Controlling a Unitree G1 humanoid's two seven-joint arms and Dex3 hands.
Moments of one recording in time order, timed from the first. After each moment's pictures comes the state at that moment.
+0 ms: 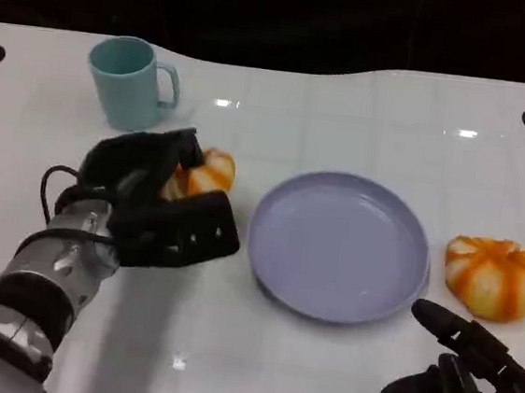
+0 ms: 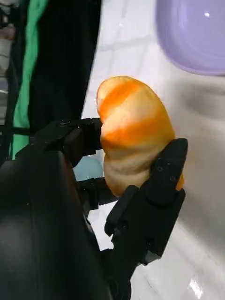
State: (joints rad) left arm -0.77 0.17 -0.38 1.09 0.58 -0.21 0.31; right arm 0.26 0.03 -0.07 0.04 0.35 -0.08 0.41
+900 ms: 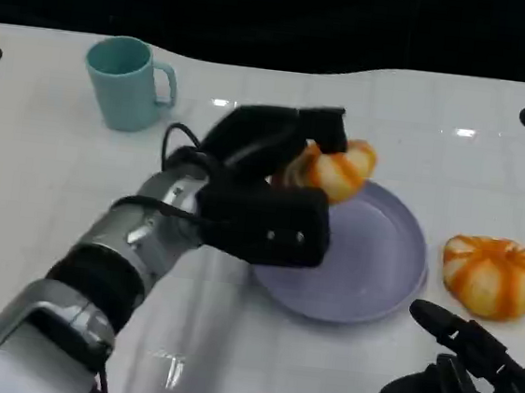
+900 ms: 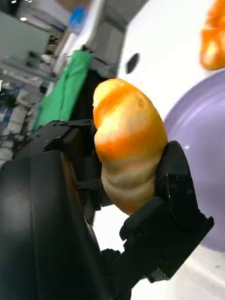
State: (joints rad) left arm -0.87 0.04 -0.48 0.97 0.58 -0.41 0.12; right arm 0.24 0.03 -0.07 0.08 0.34 -0.11 0.42
